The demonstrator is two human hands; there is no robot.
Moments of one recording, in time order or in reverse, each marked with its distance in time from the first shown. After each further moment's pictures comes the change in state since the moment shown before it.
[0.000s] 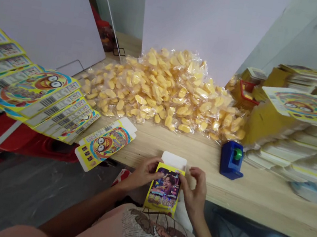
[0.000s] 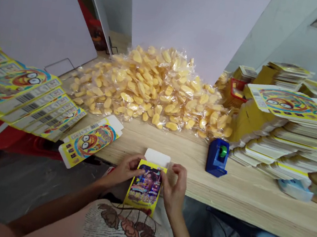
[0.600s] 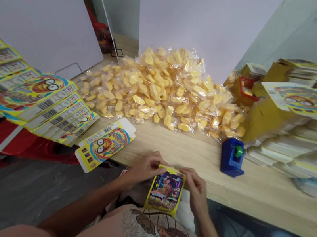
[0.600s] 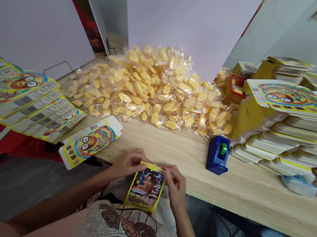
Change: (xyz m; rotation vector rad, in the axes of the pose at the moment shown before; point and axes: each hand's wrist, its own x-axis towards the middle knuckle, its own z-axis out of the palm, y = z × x) left_hand 0.015 0.019 -0.003 0.367 -0.031 0.073; right_hand 0.010 -0.002 -0.009 0.335 -0.277 0.275
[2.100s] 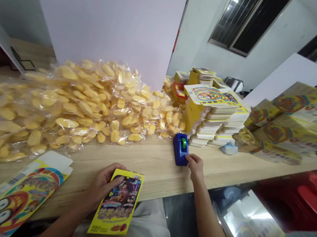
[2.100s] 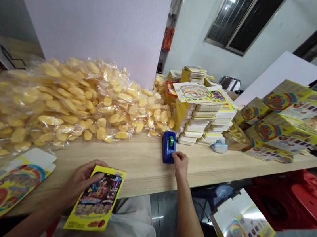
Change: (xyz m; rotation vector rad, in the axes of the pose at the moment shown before) left_hand 0.040 0.015 -0.004 -0.327 -0.026 -0.260; right_hand 0.071 0.000 -0.166 -0.310 0.785 -0.033
